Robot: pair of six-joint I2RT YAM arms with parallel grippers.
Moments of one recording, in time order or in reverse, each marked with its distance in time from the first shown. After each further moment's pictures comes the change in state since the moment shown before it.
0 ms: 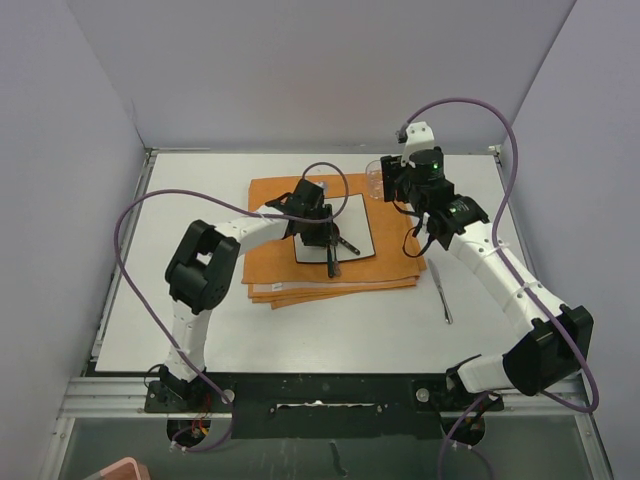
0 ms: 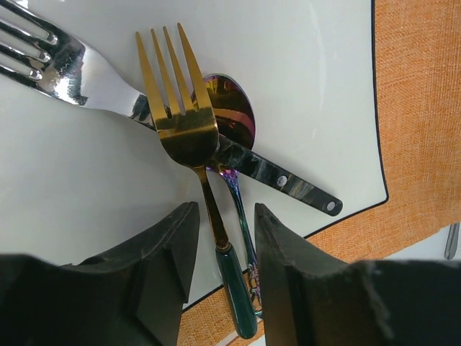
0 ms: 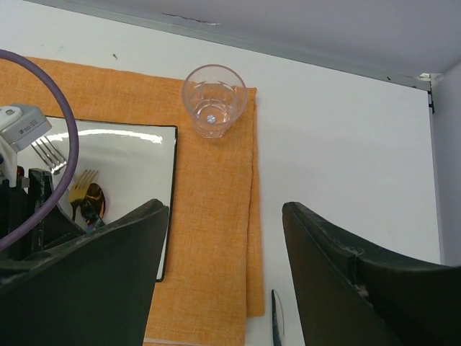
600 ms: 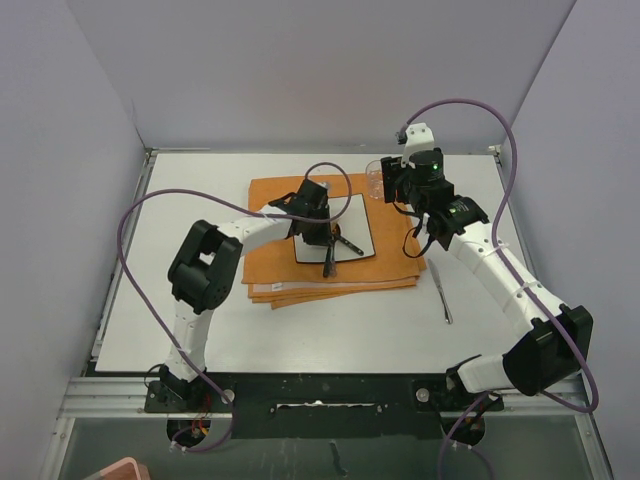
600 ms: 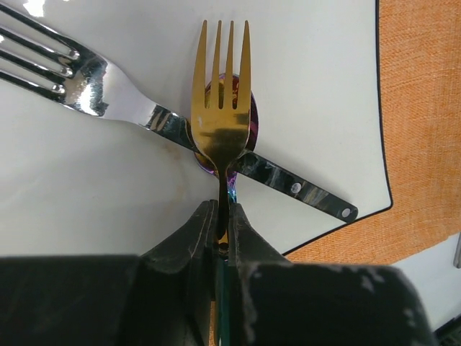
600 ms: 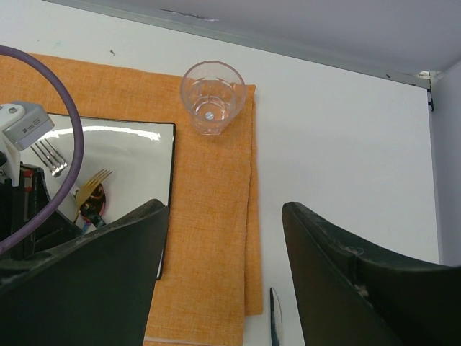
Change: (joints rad) left arm -0.012 0.017 0.021 -0.003 -0.024 -0.004; right arm -0.004 0.000 -0.008 0.000 0.000 -0.004
